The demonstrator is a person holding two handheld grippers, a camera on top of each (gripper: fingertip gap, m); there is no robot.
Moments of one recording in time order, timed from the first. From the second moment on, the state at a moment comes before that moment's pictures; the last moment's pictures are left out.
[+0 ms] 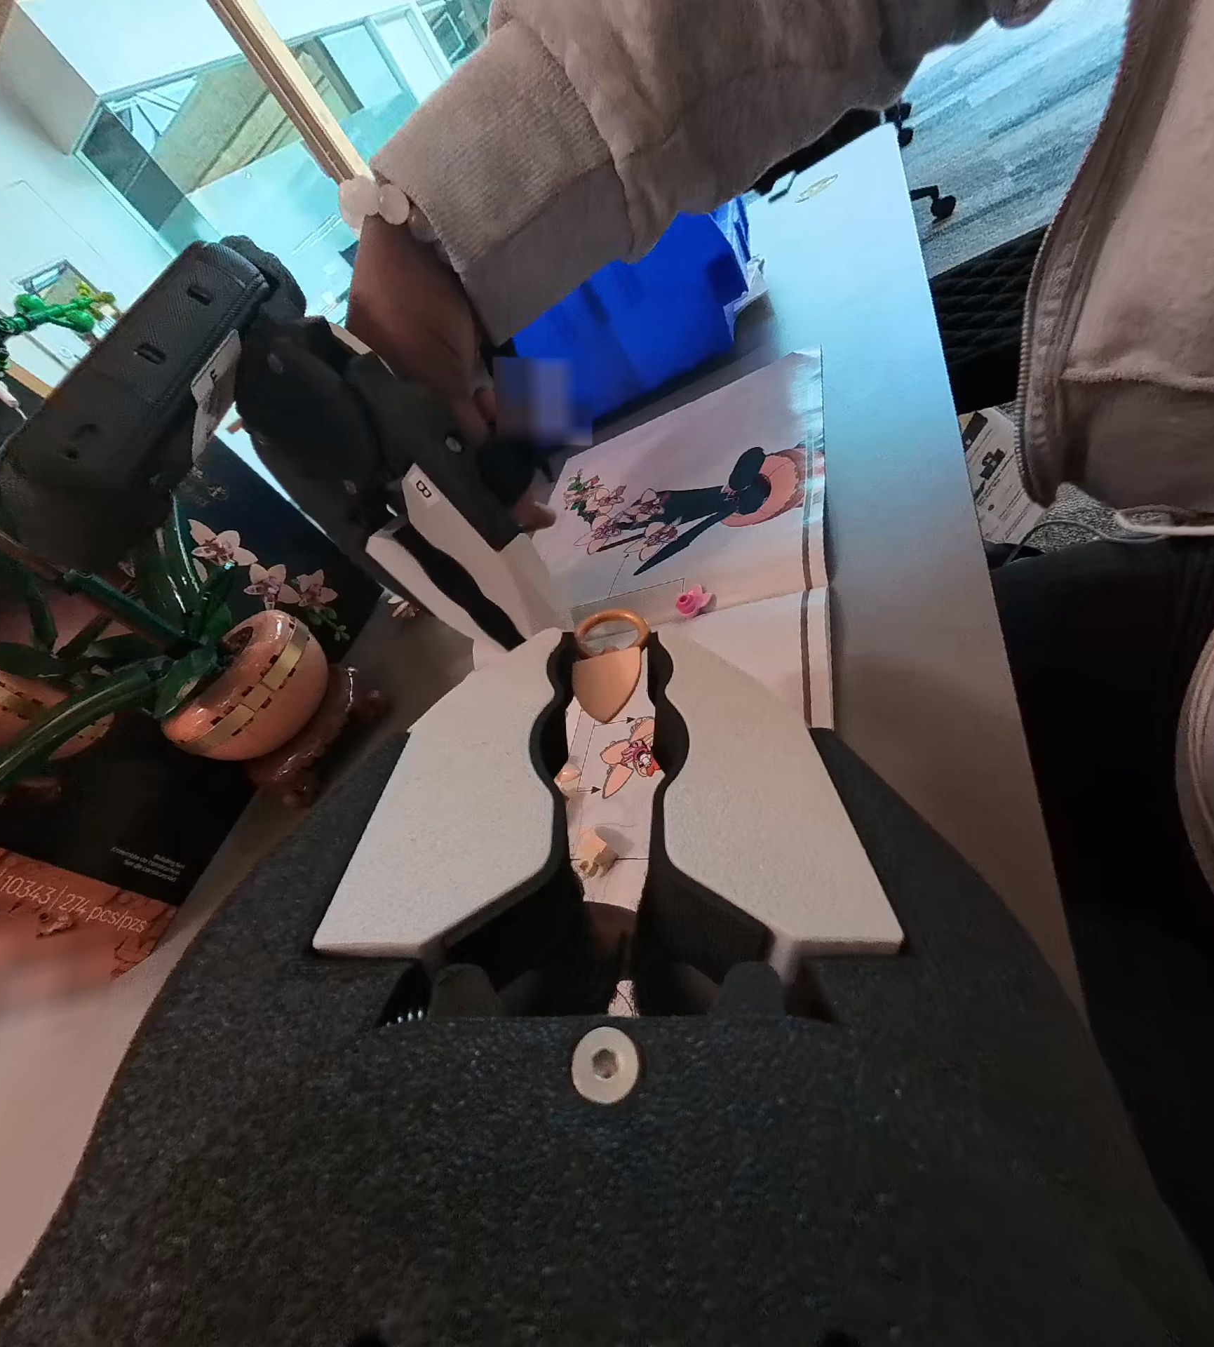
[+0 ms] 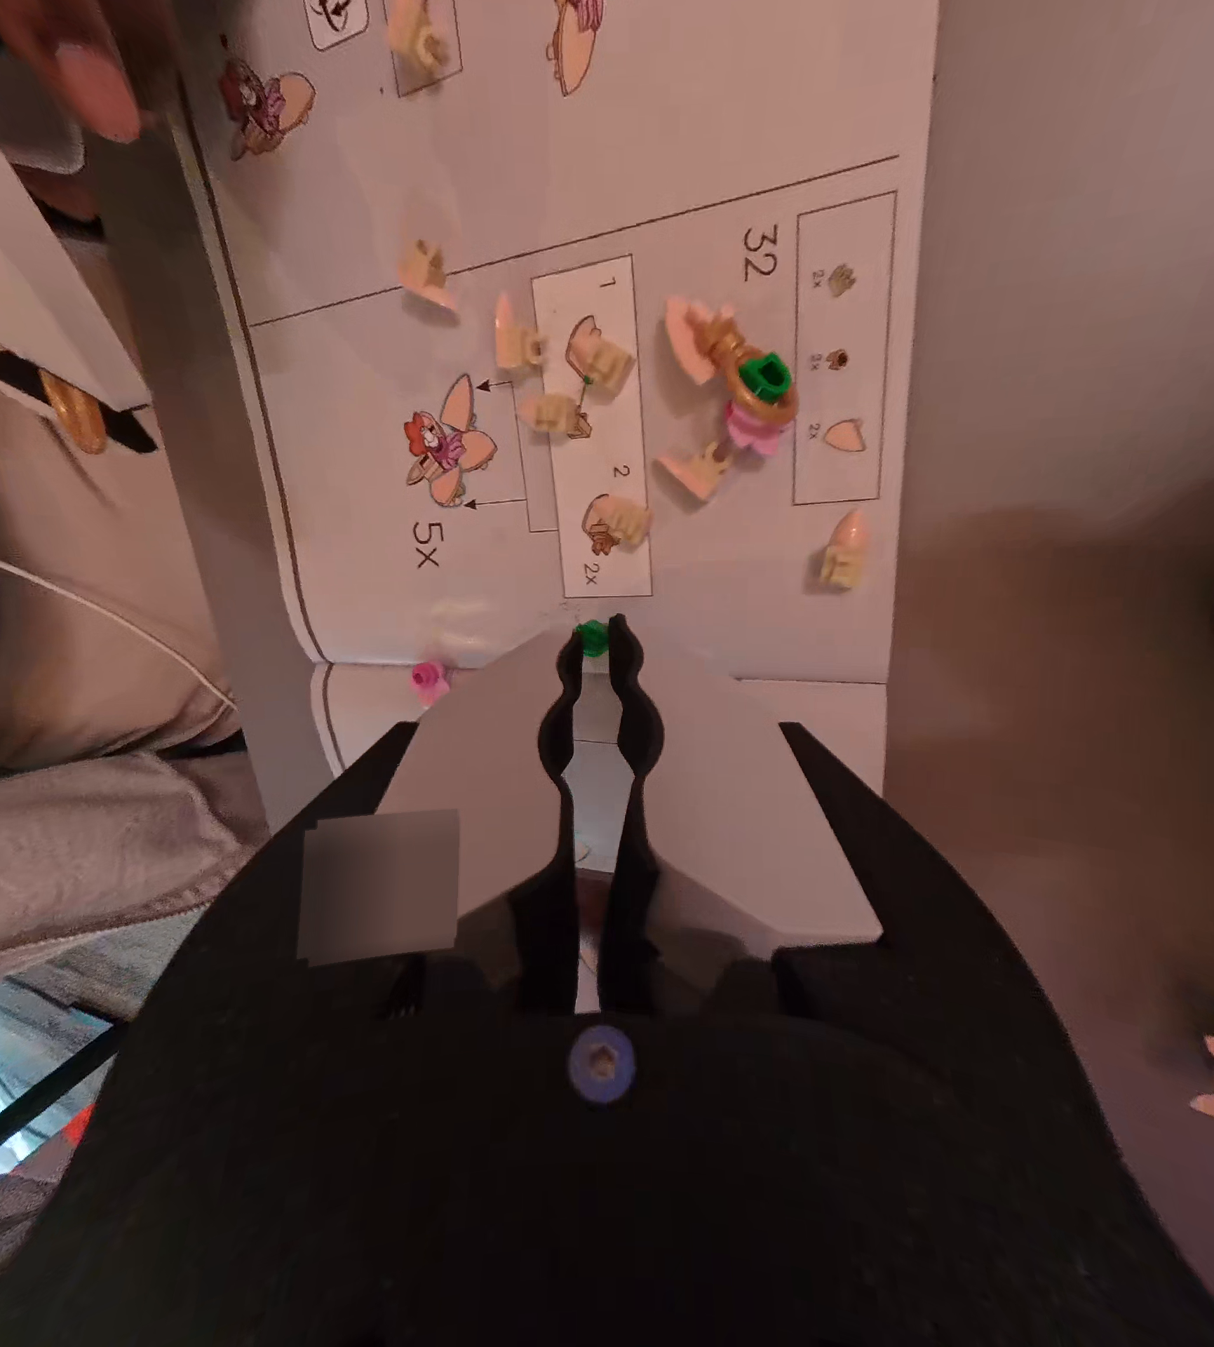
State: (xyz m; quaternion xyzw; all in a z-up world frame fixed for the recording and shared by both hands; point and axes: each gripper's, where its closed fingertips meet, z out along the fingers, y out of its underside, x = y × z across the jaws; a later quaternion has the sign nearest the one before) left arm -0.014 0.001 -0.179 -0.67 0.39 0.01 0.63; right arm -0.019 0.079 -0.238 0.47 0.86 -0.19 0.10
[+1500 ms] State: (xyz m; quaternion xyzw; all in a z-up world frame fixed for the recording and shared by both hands) left arm -0.012 0.003 -0.184 -0.67 0.41 0.02 0.62; right arm -0.041 0.055 -0.236 0.50 0.79 -0.33 -0.11
